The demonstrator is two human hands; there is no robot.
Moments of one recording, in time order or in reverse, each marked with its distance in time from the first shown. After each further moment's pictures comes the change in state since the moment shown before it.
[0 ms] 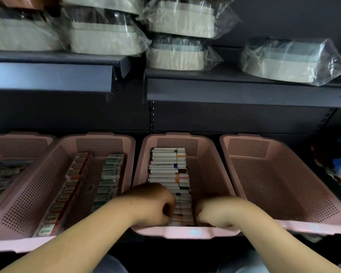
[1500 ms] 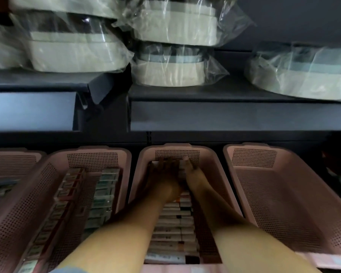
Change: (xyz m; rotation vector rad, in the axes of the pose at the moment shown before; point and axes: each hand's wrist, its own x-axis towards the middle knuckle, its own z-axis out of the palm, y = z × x) left_hand 0.150 -0.032 -0.003 0.054 0.249 -0.352; right_hand 0.154 0.002 -0.044 1.246 0.596 0.016
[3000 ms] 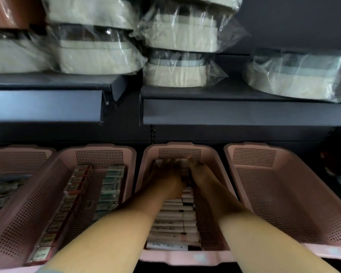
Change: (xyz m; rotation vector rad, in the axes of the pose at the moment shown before) left_hand -0.030 0.001 -0.018 -0.073 0.020 0.029; right_hand 0.003 0.003 -0.008 -0.020 -0.037 0.046
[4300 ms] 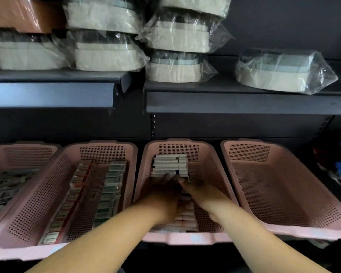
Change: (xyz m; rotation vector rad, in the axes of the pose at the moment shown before) left_hand -0.087 0.004 0.002 0.188 -0.157 0.144; right_hand -0.106 0.019 -0.017 -0.049 -0.269 -0.082
